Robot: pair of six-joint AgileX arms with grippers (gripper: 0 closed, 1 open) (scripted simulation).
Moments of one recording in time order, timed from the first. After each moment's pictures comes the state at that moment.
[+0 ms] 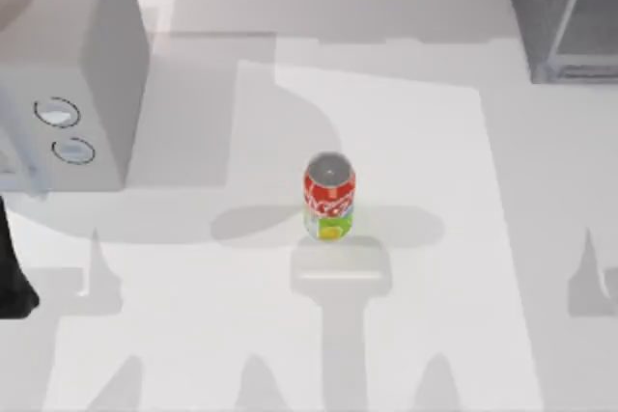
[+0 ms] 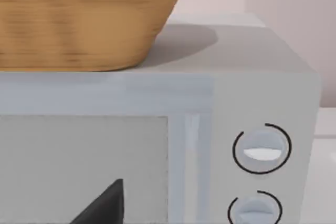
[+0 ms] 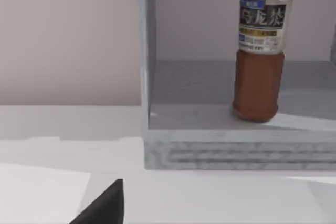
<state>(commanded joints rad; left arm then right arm) 0.00 0.00 0.00 0.00 0.00 0.00 0.00 0.00 0.00 0.00 0.00 0.00</state>
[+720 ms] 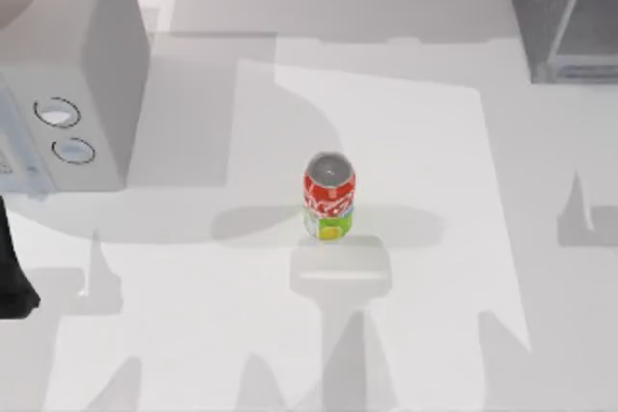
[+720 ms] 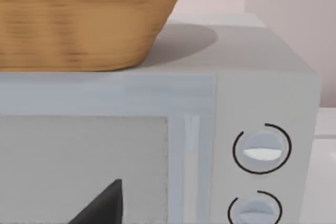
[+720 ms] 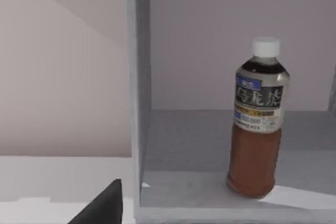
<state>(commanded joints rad) 0.00 0.00 0.00 0.00 0.00 0.00 -0.06 0.55 0.26 0.31 -0.05 0.00</state>
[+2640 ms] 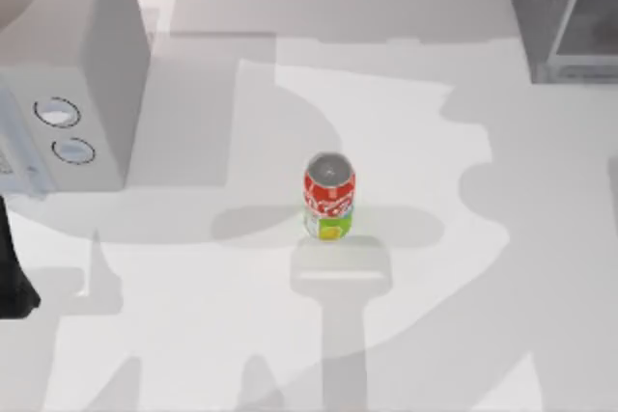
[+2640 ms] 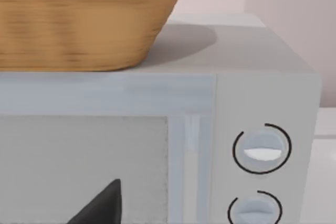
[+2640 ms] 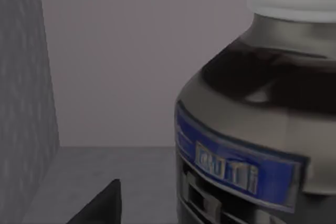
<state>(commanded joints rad) 0.00 0.00 0.00 0.00 0.00 0.00 -0.18 2.18 1.14 1.04 -0.15 0.02</state>
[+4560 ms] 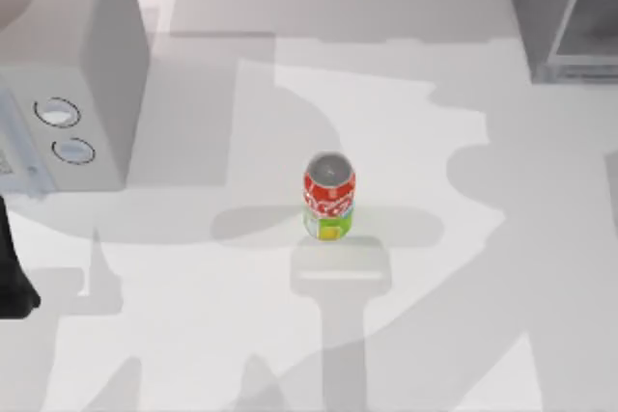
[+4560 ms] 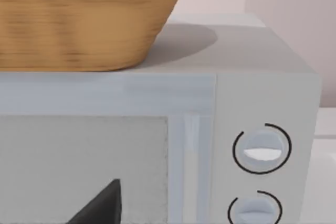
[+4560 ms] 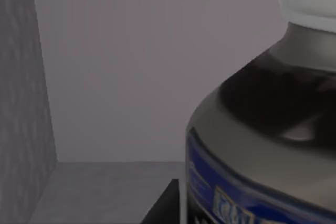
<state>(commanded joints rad) 0.00 0.00 0.00 0.00 0.00 0.00 -0.18 2.19 1.24 0.96 -0.14 0.02</state>
